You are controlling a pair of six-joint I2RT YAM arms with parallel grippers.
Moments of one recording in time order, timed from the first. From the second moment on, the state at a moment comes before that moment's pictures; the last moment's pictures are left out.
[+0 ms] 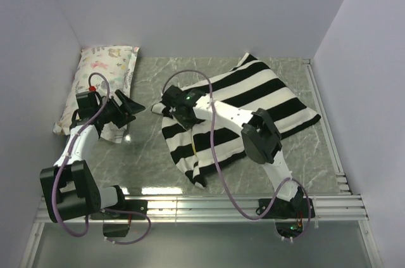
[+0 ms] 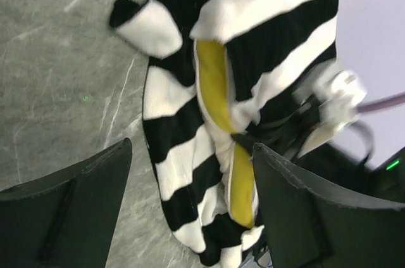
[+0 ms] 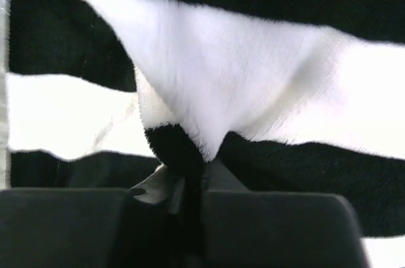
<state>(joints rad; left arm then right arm) 0.24 1.26 0.77 -0.20 0.71 -0.60 0.92 2.19 1.89 -0.91 0.26 0.10</state>
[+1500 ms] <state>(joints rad) -0.26 1.47 0.73 0.38 0.61 -0.90 0.50 1.85 1.71 -0.64 -0.64 0.34</state>
